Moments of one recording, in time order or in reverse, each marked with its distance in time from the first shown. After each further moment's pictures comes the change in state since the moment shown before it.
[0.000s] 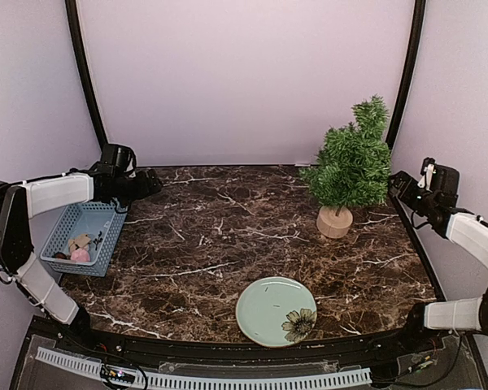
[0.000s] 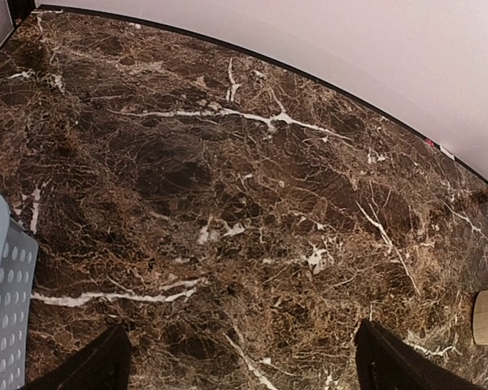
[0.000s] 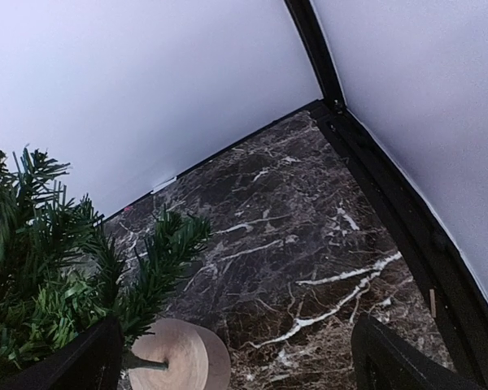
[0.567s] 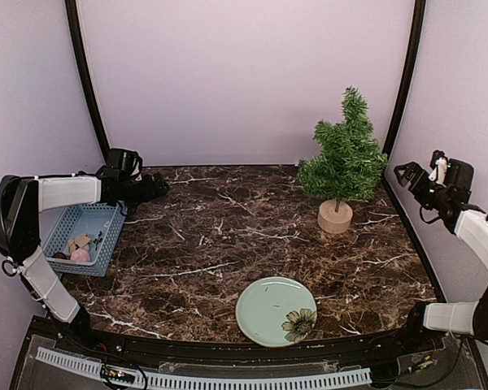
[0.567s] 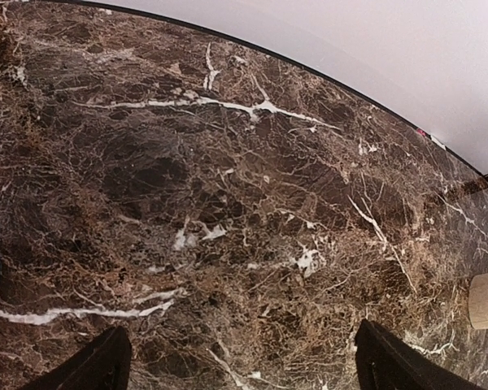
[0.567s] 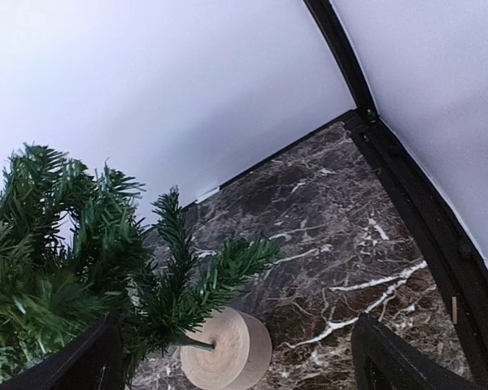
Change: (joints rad) left arm -0.002 0.076 -0.008 0.090 0.069 0.000; right arm -0.126 -0.051 0.047 -0.056 -0.229 0.055
